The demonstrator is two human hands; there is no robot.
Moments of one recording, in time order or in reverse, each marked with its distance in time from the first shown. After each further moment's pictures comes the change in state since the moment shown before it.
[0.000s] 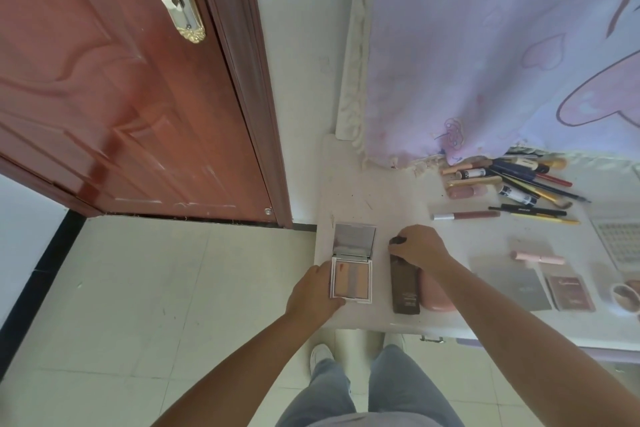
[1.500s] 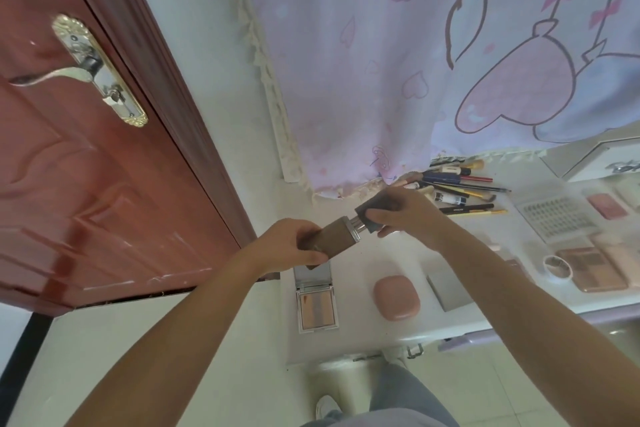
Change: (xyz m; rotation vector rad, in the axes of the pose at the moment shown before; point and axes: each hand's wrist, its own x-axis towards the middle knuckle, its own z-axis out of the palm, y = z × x) left_hand 0.006 0.105 -0.109 -0.079 -0.196 0.342; right_hand -0.063 0.018 -0.106 0.814 0.020 -0.388
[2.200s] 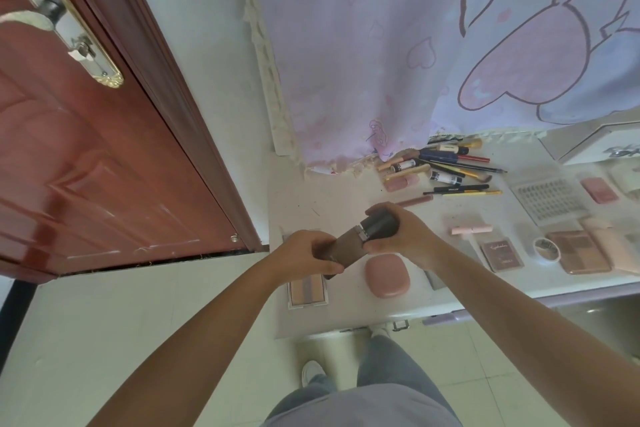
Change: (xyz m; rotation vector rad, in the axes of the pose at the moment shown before) left_hand 0.013 -0.027 0.057 -0.190 -0.083 -0.062; right_hand -0.015 0.051 0.017 -0.083 0.008 0.125
